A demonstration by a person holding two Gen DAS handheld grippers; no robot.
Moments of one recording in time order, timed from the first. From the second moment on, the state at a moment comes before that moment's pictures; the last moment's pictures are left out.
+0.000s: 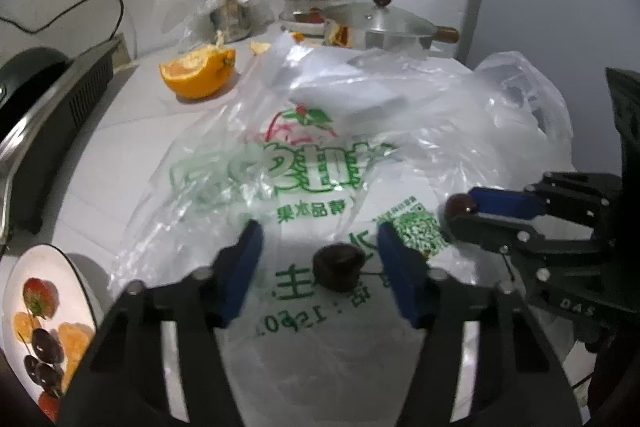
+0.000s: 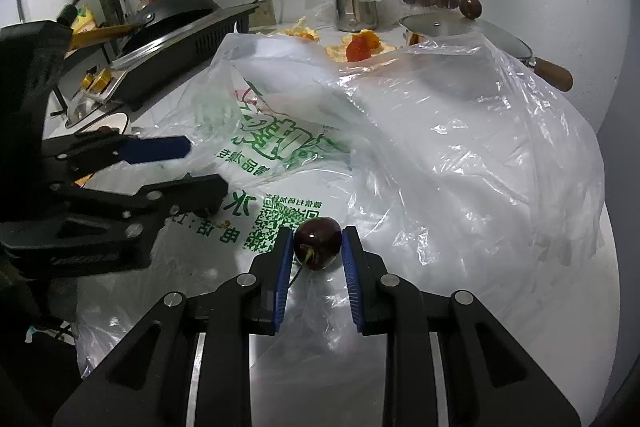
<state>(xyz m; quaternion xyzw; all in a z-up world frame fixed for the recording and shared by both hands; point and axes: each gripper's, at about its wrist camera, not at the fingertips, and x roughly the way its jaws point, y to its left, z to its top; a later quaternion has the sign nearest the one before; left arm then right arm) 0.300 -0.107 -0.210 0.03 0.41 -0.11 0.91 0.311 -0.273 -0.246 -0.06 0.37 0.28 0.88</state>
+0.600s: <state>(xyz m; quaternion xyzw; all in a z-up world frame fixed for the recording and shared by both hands) 0.302 -0.117 -0.224 0.03 0.43 -0.15 0.89 0.311 -0.272 -0.246 -0.06 0.36 0.28 0.89</state>
